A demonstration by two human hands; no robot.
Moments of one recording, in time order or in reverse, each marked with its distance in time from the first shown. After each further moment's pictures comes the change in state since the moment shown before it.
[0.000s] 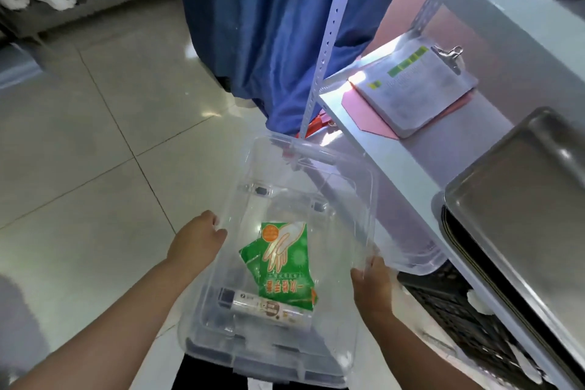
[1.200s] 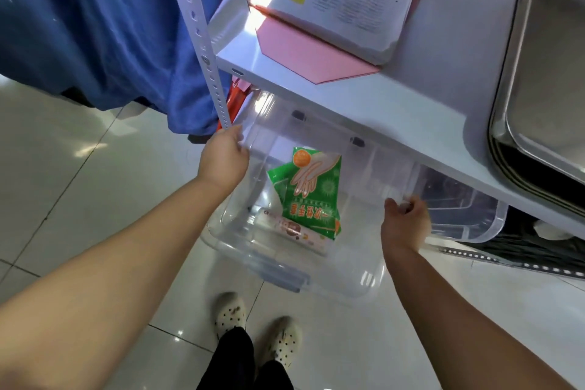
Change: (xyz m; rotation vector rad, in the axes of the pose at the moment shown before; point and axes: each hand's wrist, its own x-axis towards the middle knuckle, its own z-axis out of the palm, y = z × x) left_hand 0.295 0.157 0.134 -0.052 -0.132 0.610; right_hand 0.173 0.023 0.093 0.448 0.703 0.565
